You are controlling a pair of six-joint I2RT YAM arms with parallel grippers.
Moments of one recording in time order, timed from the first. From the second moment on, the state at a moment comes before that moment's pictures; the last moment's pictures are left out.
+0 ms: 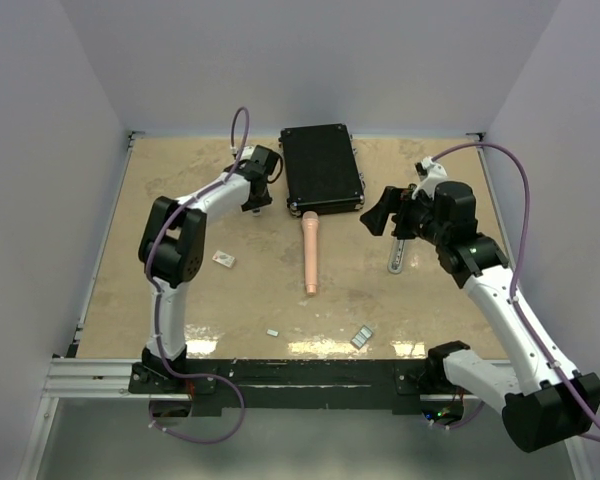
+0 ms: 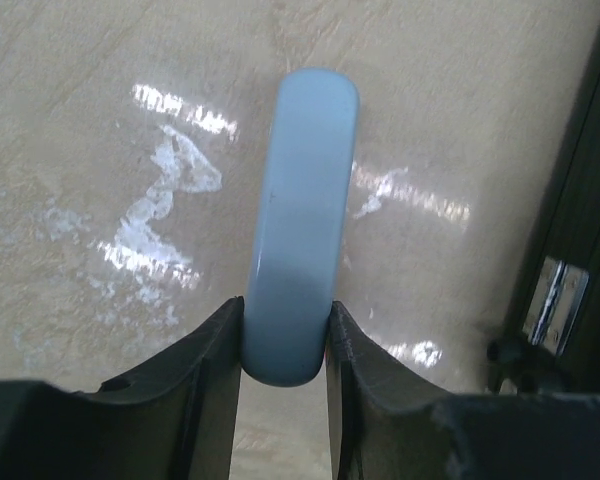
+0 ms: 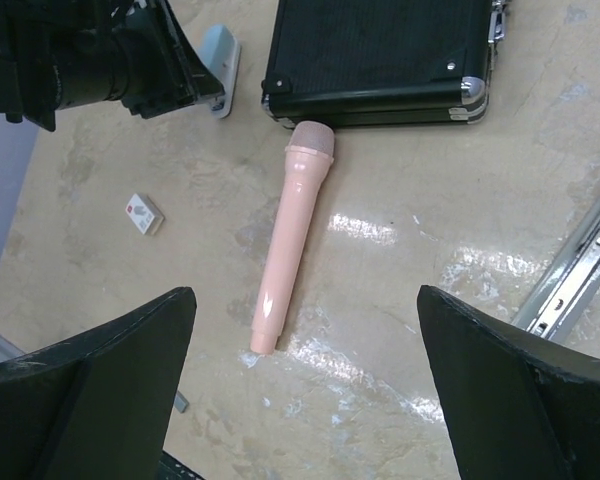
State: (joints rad) left arm -0.42 2.14 1.64 -0.55 -0.44 -0.68; right arm 0.27 0.99 0.95 -0.41 -0.24 0.41
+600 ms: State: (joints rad) left arm -0.43 1.32 1.05 -0.35 0.05 -0.54; right arm 0.49 1.24 0.82 0.03 -0.41 0.59
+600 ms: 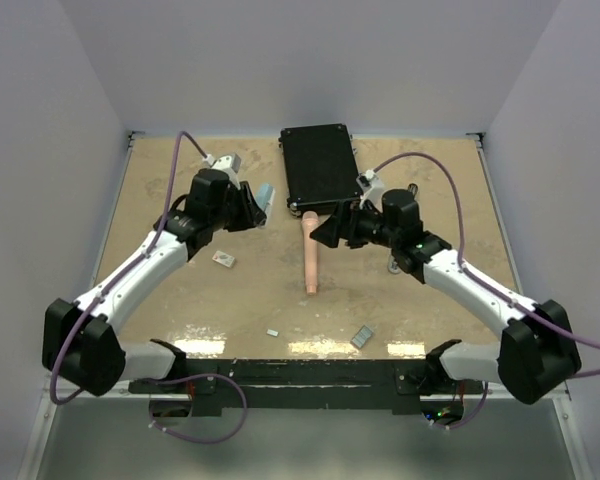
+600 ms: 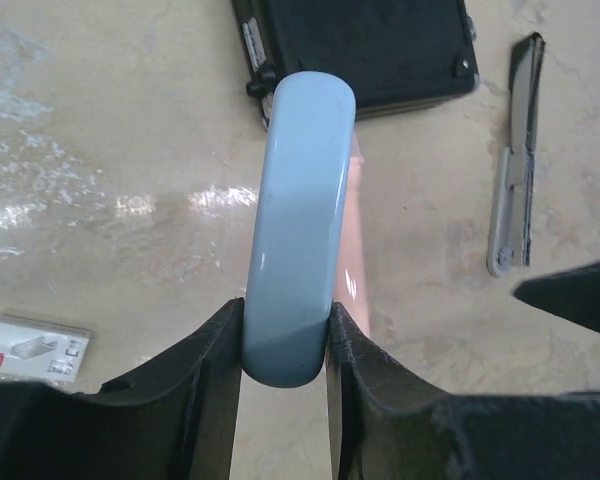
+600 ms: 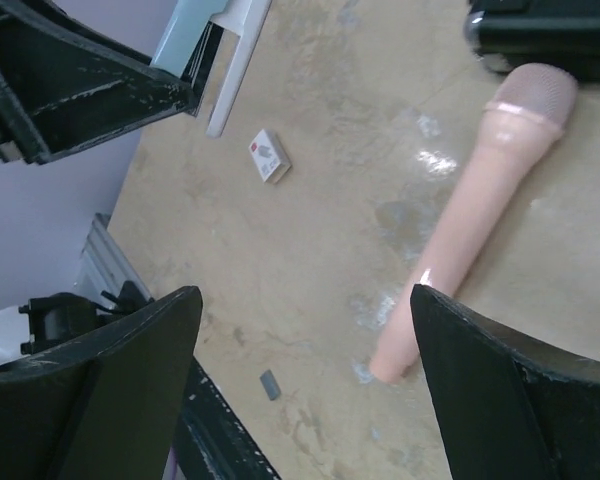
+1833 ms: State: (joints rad) left arm -0.43 1.10 0.83 -0.35 0.19 -0.66; right arm 0.85 1.65 0.89 0.40 -0.12 0.76
